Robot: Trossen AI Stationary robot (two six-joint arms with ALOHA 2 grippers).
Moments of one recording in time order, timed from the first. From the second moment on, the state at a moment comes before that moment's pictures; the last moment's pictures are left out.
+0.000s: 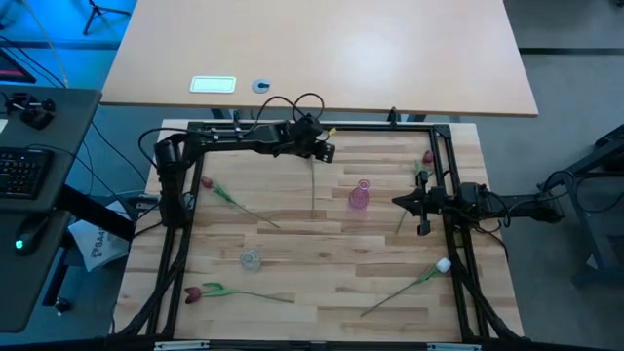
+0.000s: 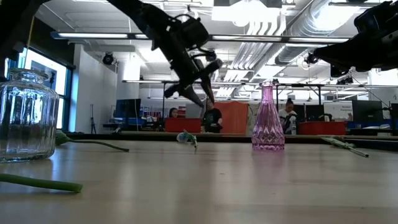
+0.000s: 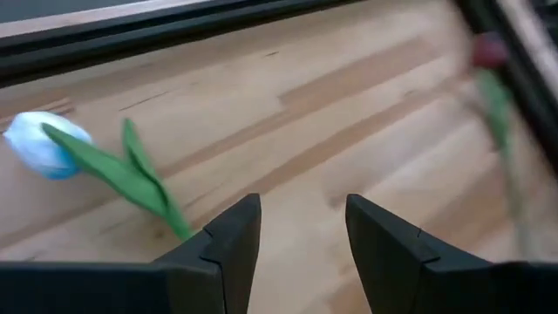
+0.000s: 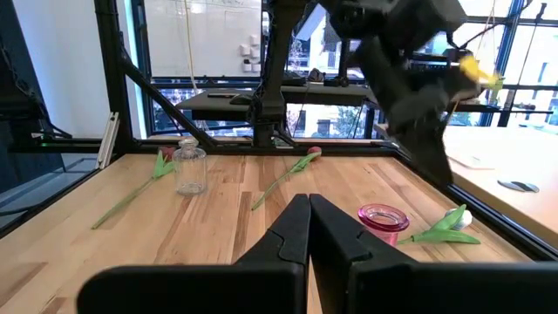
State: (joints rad) left arm 0.38 1.91 1.44 -0.36 -0.13 -0.71; right arm 0.05 0.01 0.01 0.03 0.11 -0.05
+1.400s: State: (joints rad) left arm 0.44 2.07 1.44 -0.47 -0.10 -0.89; right arm 0.06 0.01 0.01 0.03 0.11 -0.05
